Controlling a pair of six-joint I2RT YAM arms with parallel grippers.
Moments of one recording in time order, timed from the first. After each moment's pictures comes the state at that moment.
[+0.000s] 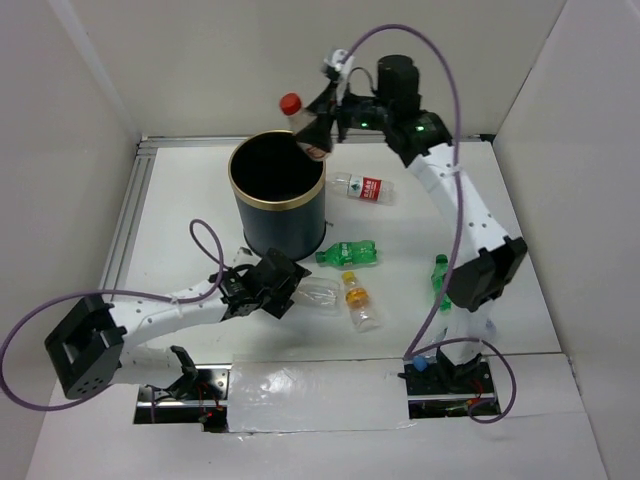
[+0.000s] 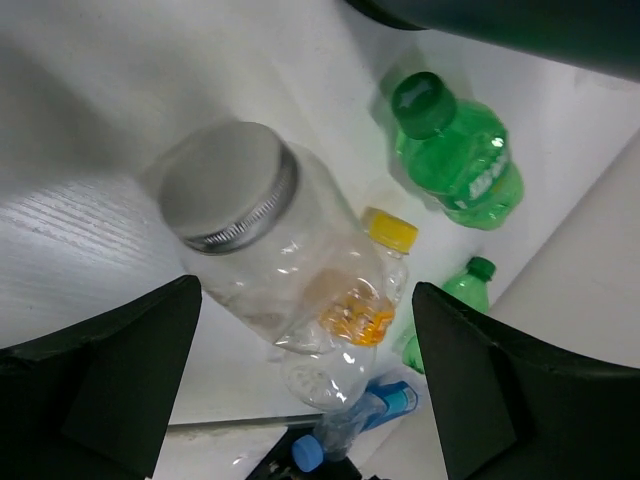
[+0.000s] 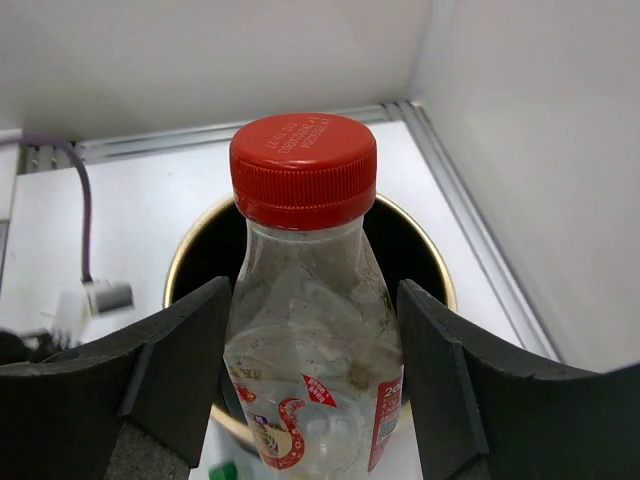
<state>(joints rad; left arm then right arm) -0.89 1.24 0.70 -0.37 -0.31 -1.81 0.41 1.80 2.12 -0.49 -0.80 -0.27</state>
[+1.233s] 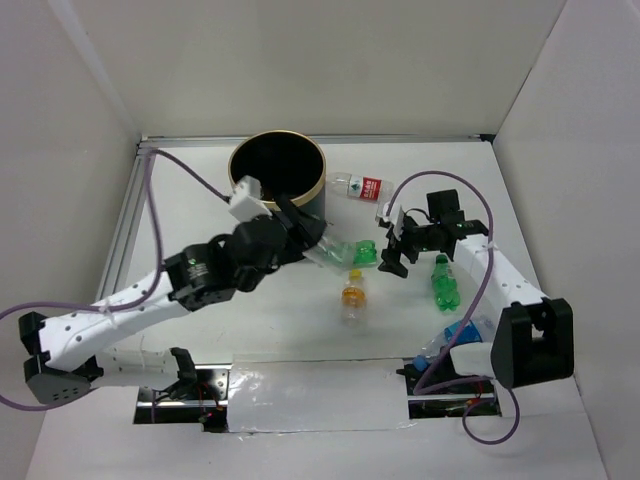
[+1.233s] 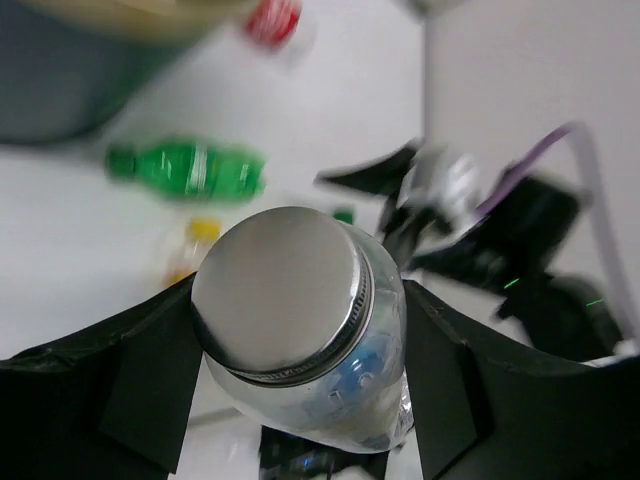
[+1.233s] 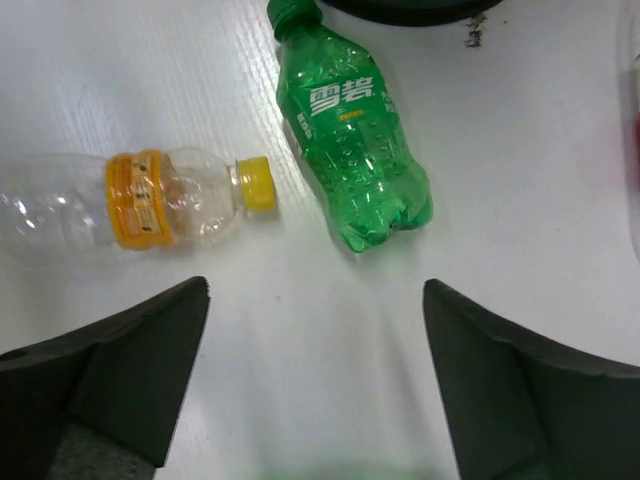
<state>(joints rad) -1.09 1.17 1.22 -0.60 -0.55 -1.28 0.14 1.26 0.88 -0.57 -0.75 -0.87</state>
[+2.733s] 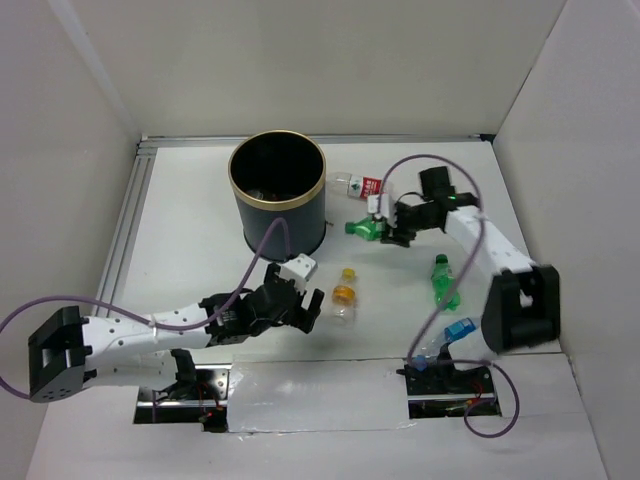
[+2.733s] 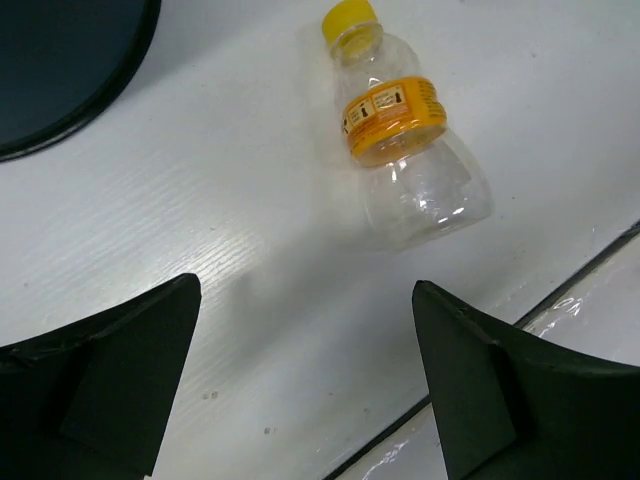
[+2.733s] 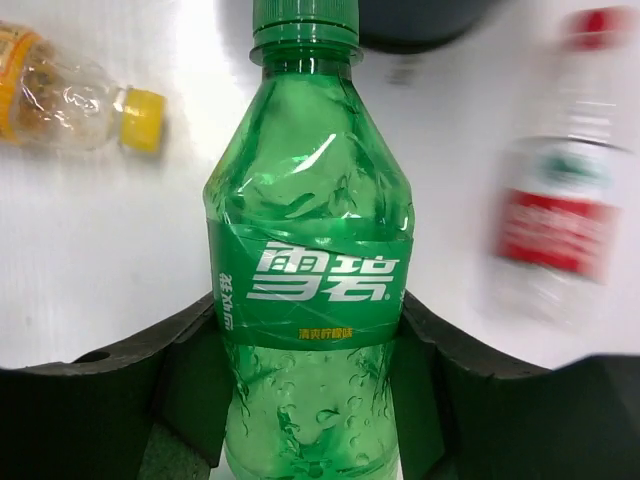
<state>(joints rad) -1.15 1.11 0.67 -0.21 -0.40 -0.44 0.19 1.55 1.10 -0.64 -0.70 -1.29</state>
